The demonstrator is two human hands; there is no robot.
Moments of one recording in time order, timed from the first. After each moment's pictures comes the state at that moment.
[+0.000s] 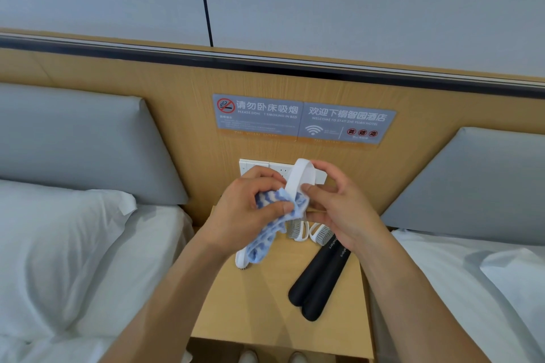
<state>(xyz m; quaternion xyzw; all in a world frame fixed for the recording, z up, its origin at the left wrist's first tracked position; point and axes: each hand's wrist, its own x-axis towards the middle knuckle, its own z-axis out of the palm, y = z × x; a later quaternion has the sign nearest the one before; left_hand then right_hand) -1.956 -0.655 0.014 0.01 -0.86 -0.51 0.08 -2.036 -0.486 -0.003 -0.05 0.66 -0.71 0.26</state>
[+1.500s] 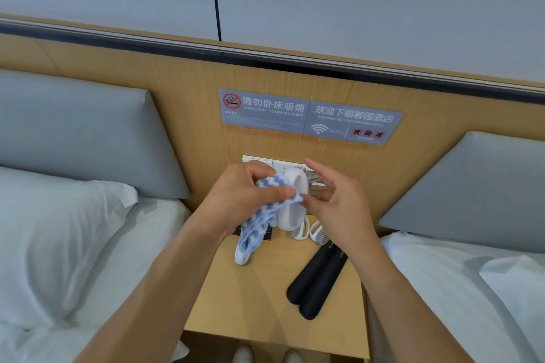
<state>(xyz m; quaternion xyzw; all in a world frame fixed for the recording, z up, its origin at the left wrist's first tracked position) -1.967 -0.668 0.022 0.12 -0.80 -0.59 0.00 -2.023 -0.491 0.000 -0.17 0.84 -0.52 0.07</state>
